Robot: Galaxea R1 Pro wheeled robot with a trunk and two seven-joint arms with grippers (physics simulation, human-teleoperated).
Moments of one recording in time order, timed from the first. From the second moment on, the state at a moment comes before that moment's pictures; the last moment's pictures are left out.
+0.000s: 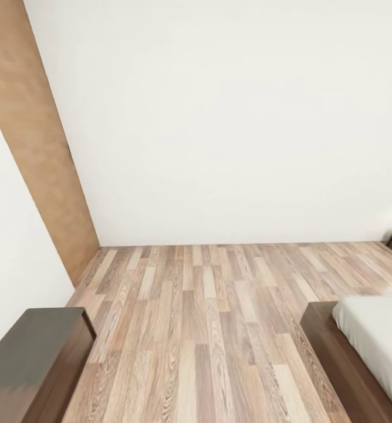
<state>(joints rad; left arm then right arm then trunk) -0.24 0.18 -0.50 -0.02 0.51 -0.26 -0.01 -0.30 -0.26 -0.23 -0.01 0.15 -0.08 0.08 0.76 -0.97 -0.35</state>
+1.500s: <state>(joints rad) -0.24 0.18 -0.50 -0.02 0.51 -0.26 -0.01 -0.30 -0.25 -0.22 -0.01 0.15 -0.08 0.08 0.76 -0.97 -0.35</state>
